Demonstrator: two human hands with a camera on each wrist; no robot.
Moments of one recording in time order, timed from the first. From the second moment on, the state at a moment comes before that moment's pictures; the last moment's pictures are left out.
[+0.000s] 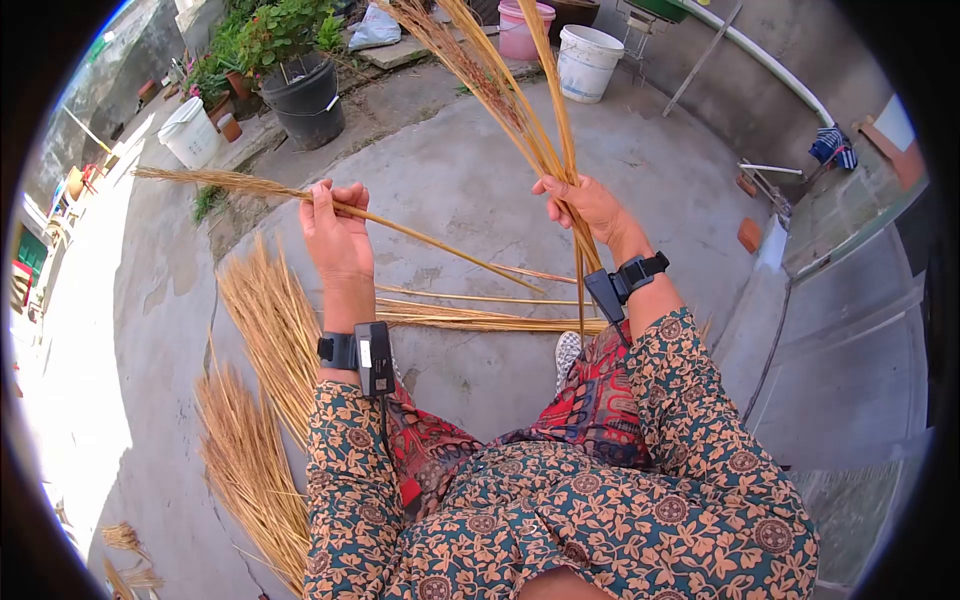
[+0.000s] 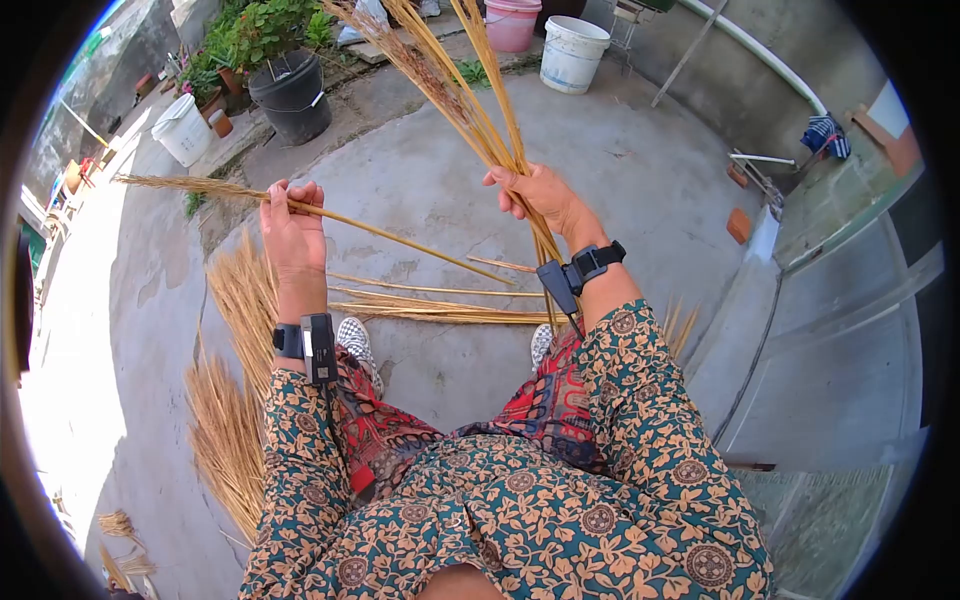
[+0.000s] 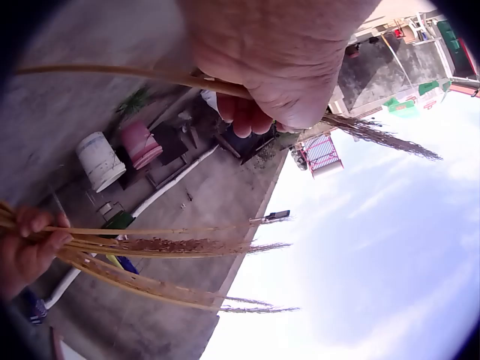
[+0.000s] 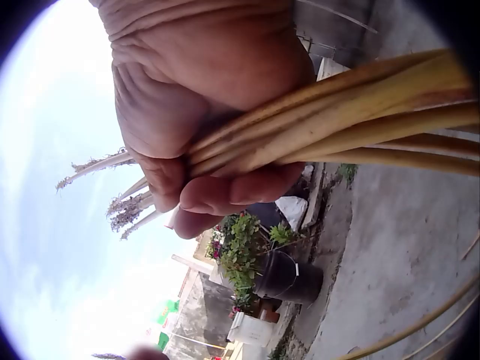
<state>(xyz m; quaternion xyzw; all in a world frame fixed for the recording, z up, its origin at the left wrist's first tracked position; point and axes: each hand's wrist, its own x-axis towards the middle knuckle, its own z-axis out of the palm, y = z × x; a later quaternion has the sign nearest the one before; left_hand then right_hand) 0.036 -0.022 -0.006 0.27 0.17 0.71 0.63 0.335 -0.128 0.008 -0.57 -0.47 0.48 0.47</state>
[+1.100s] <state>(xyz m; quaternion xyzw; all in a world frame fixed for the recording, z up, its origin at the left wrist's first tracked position) 0.085 -0.025 0.004 0.24 0.15 0.66 0.70 0.314 -0.109 -0.002 -0.71 -0.54 0.27 0.36</state>
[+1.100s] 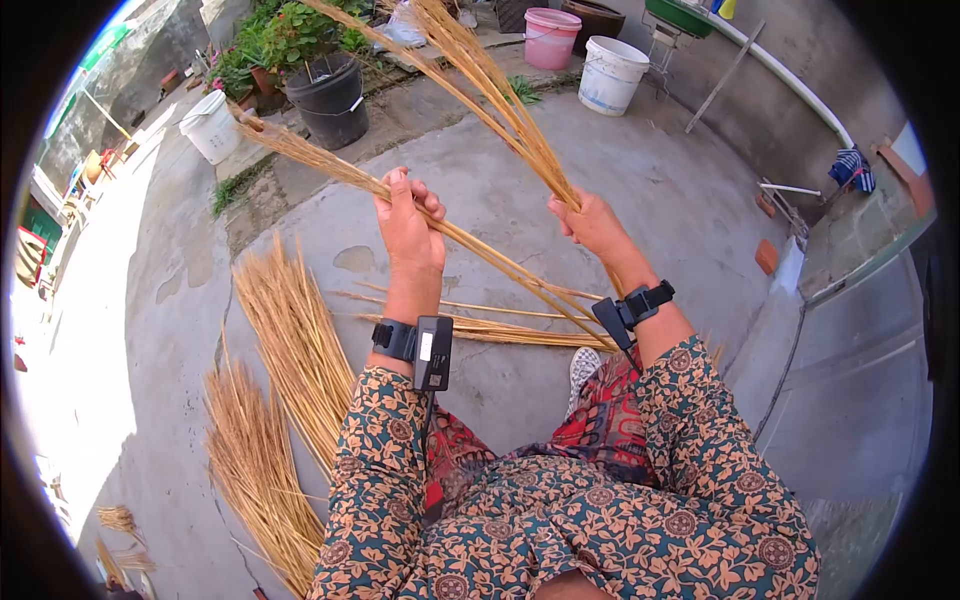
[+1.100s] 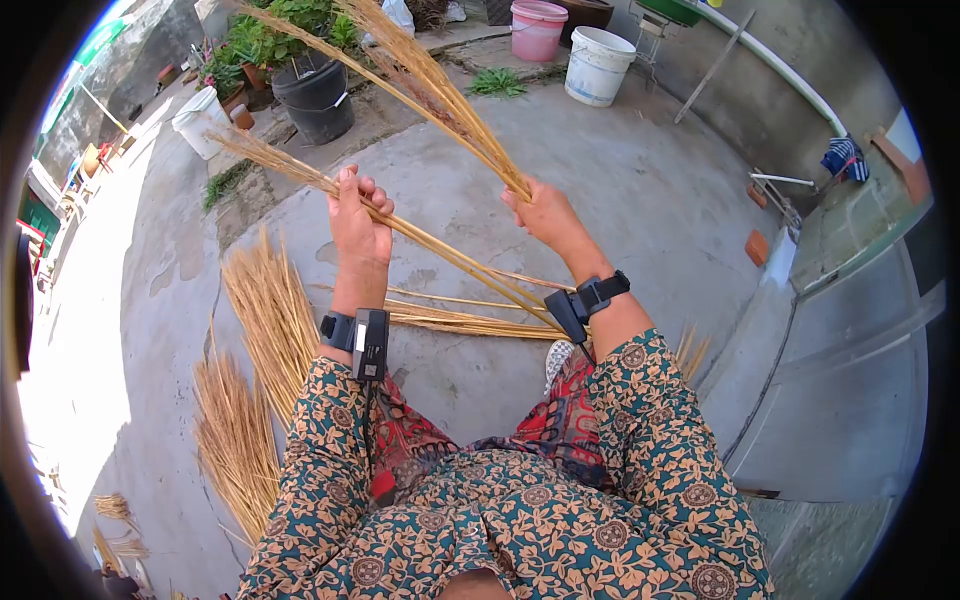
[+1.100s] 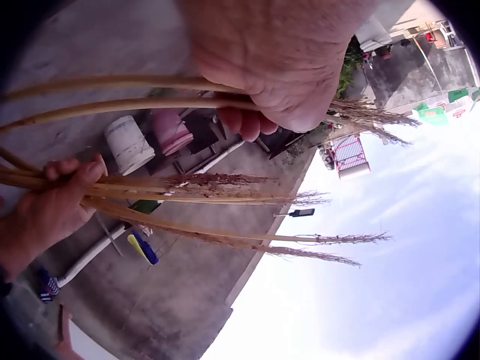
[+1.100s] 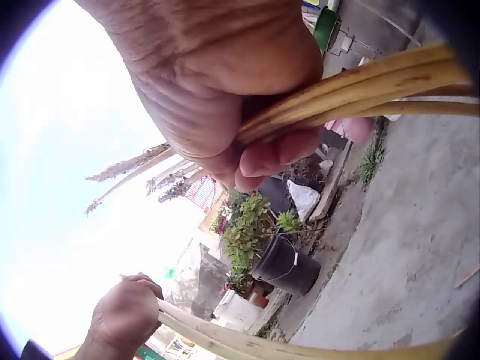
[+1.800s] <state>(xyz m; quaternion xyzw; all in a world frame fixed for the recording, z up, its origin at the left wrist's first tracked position) 0.096 -0.030 -0.006 0.27 0.22 0.58 0.73 0.289 -0.121 0.023 -0.58 -0.52 0.49 0.38</state>
